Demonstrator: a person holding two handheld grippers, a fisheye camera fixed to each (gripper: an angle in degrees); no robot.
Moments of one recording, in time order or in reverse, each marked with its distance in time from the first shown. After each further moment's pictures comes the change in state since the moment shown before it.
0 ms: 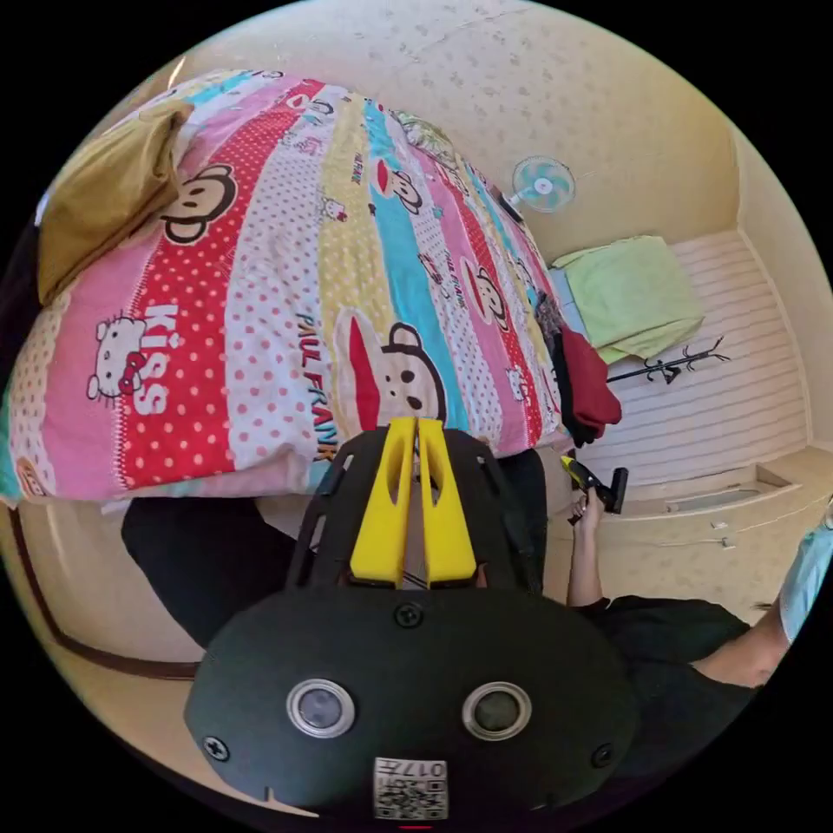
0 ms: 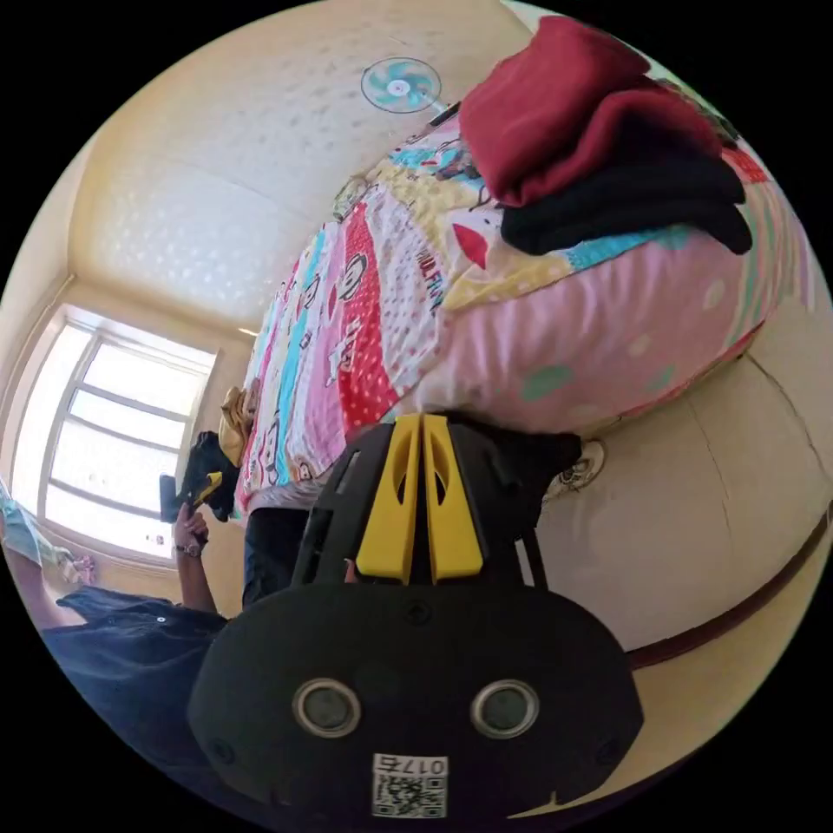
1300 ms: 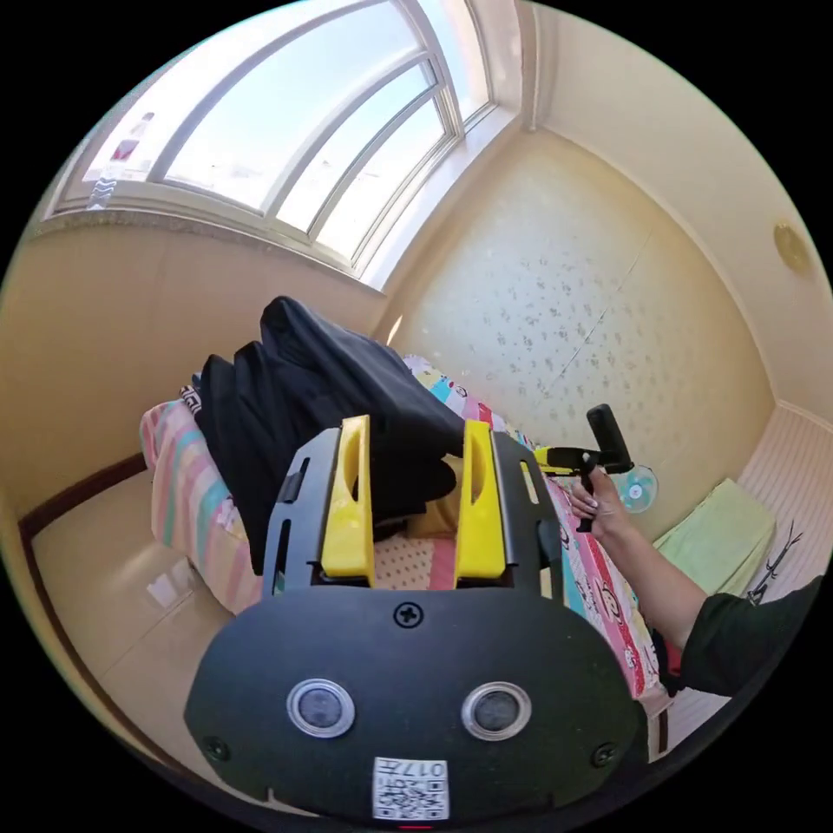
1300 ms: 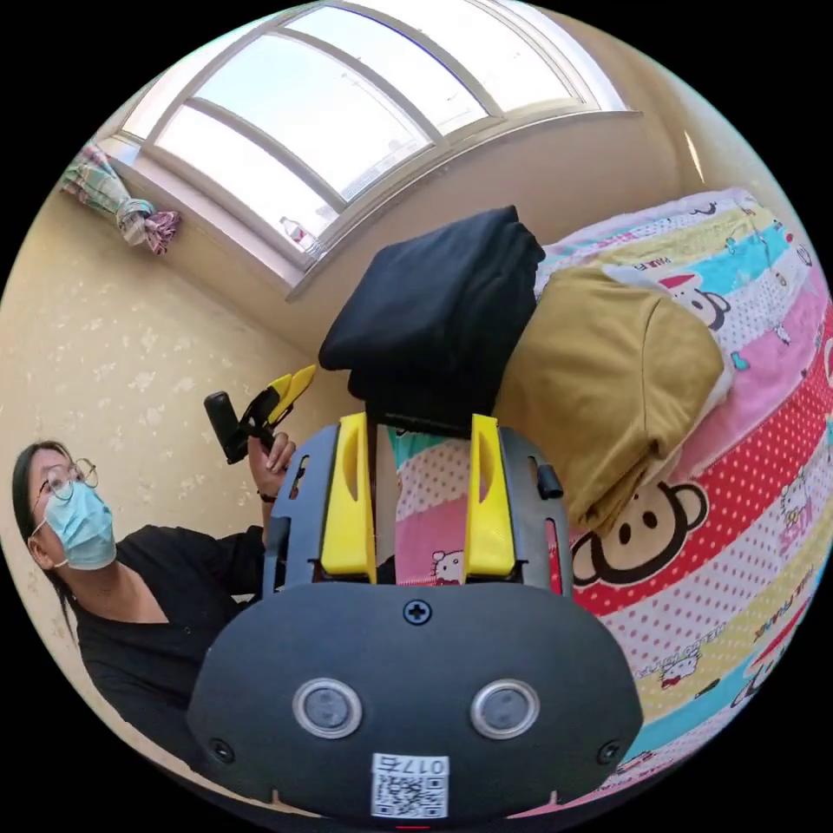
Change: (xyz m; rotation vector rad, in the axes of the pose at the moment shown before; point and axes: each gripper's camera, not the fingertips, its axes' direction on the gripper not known) left arm -0.205 0.136 -0.344 1.058 -0.295 -0.240; right arm -0.774 -0.137 0.635 -0.727 -0.358 -1.170
